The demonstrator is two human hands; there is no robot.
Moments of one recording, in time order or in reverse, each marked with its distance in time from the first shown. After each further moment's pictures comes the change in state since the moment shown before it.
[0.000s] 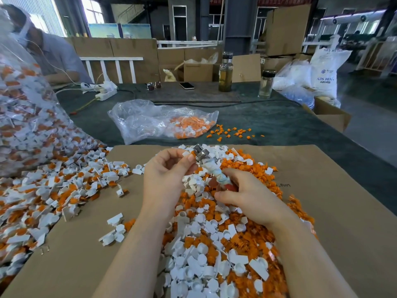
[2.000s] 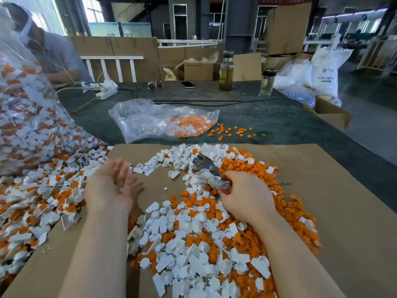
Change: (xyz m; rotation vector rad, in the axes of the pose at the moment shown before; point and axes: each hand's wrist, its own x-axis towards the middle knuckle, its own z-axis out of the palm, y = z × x) left_hand 0.027 0.011 -0.074 -0.577 0.595 -0.390; right_hand 0.020 0.023 0.023 -0.630 0.307 0.063
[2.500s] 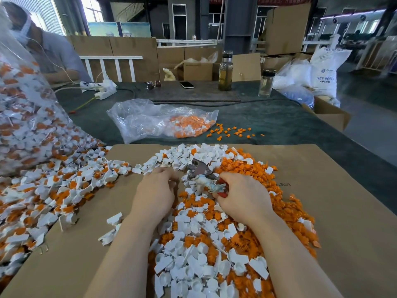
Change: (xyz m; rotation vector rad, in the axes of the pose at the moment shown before) left_hand 0.002 -0.059 0.004 1.832 -0.507 0.739; right_hand 0.001 0.001 0.006 -0.055 -0.009 -0.060
